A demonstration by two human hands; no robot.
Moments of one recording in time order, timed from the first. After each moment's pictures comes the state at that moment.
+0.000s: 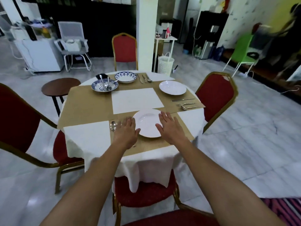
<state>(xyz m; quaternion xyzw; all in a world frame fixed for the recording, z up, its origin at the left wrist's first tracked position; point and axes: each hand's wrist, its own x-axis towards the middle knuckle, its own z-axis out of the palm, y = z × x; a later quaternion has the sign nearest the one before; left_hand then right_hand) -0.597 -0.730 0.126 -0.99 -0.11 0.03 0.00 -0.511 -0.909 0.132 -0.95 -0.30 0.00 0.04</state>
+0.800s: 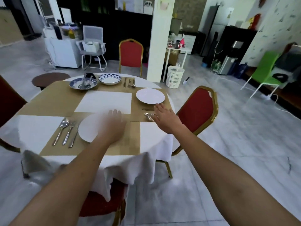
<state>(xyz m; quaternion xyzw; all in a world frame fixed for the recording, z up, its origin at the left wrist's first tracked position) -0.441 -0.954 0.147 -0.96 -0.26 0.00 0.01 -0.288 -1.130 0.180 -0.90 -0.44 0.02 0.01</state>
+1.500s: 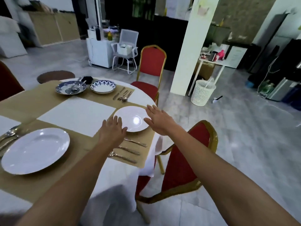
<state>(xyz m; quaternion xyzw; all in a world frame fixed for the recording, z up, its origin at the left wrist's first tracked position) -0.099 -1.011 0.129 -0.90 -0.43 0.01 0.01 0.080 -1.112 0.192 -0.77 -0.64 0.03 -0.01</state>
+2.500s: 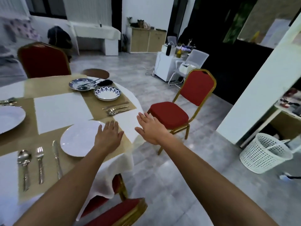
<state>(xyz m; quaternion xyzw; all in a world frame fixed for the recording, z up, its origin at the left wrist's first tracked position) 0.279 -0.969 0.127 -0.71 -0.70 -0.01 -0.03 0.467 -0.953 0.190 -0.51 -0.86 0.03 -0.06</state>
